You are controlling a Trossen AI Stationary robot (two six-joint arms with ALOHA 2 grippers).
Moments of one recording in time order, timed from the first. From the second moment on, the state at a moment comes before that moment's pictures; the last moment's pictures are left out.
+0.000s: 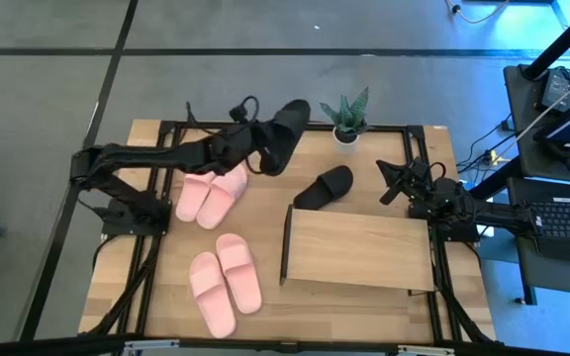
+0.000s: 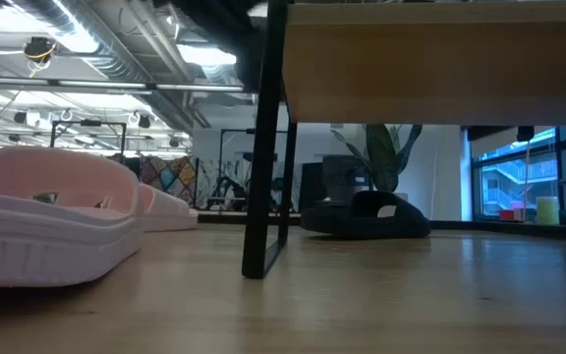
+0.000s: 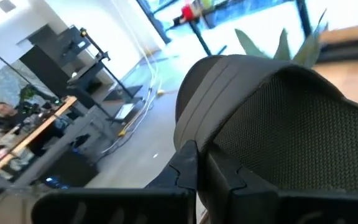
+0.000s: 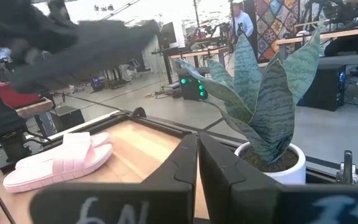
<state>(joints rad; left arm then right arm) 0.21 1.41 1.10 0.05 -0.70 0.36 -0.13 0.00 0.01 0.07 0.58 0.18</state>
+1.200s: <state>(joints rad) -0.28 2.03 2.00 -0.56 -1.20 -0.12 -0.13 0.00 0.01 0.06 0.58 0.17</state>
